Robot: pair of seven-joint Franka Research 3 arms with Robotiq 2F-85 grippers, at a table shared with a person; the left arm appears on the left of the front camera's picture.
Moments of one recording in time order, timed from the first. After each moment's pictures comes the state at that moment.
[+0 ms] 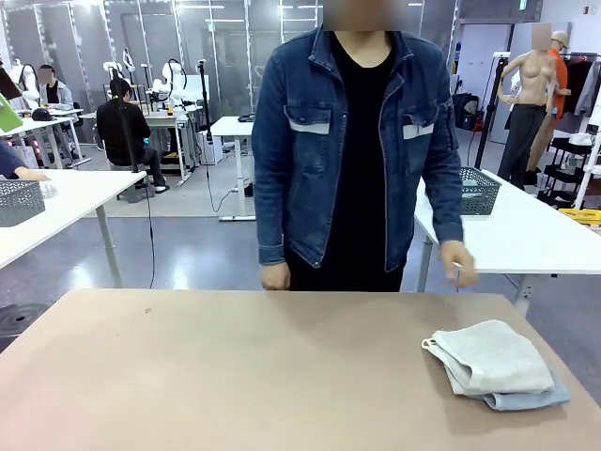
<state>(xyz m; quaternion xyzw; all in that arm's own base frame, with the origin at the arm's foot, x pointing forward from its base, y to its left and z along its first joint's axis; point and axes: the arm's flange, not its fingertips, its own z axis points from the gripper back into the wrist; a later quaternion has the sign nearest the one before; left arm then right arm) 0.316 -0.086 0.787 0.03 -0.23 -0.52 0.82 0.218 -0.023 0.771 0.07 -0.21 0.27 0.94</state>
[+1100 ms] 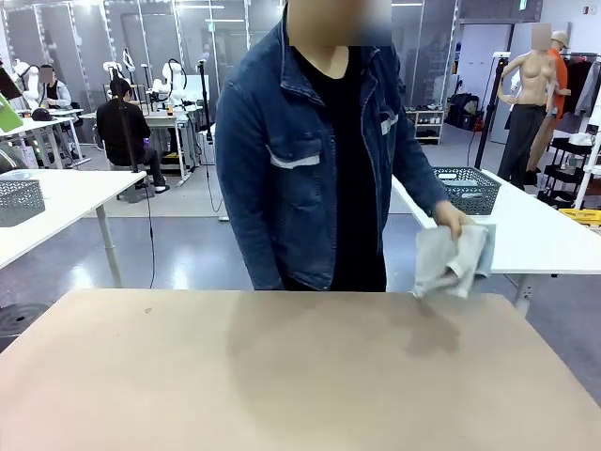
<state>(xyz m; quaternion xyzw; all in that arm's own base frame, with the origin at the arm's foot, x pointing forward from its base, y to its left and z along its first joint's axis) 0.316 -0.086 0.787 0.03 -0.23 -0.52 0.82 0.210 -0.016 0.772 0.06 -0.21 0.28 0.94</state>
